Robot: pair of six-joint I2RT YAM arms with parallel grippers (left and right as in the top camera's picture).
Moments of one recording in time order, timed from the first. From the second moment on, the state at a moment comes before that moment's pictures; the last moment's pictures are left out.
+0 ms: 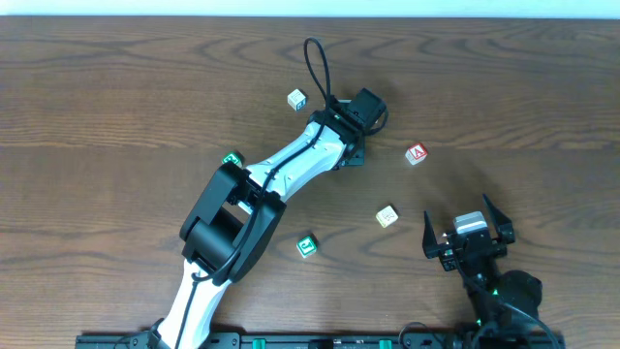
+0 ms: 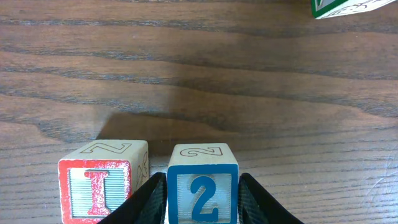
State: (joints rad) left arm -0.70 2.21 1.67 -0.72 -0.15 -0.62; right arm -0.02 0.01 0.08 -0.26 -0.18 -0.37
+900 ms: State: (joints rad) left arm -0.64 2.21 1.85 -0.70 -0.23 -0.49; right arm -0.02 0.01 0.08 -0.26 -0.18 -0.37
